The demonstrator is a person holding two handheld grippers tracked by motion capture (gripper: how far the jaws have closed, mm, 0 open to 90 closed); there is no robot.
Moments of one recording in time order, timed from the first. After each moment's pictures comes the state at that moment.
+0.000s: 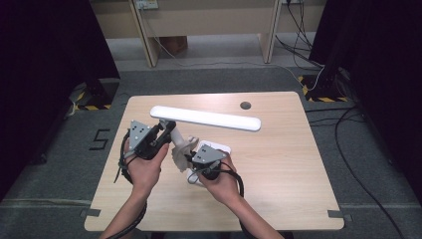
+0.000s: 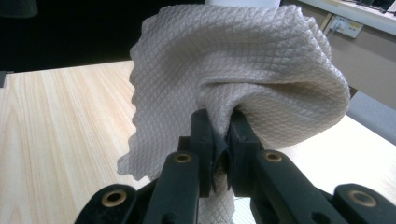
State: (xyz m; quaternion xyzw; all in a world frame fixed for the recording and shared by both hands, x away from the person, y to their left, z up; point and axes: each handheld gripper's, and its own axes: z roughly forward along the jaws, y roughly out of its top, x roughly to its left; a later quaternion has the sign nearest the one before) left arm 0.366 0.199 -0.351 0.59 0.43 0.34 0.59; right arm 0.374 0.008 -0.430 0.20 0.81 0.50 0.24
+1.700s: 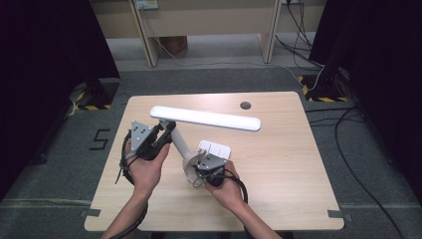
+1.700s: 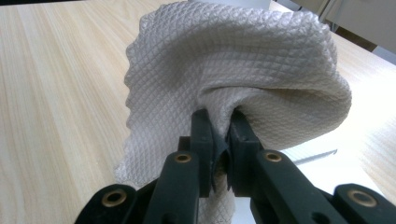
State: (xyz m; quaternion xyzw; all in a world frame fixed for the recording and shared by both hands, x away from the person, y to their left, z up) left arm 0.365 0.197 -0.352 0.60 0.43 0.36 0.58; right arm 0.378 -0.003 -0.481 0.23 0.84 0.44 0.20
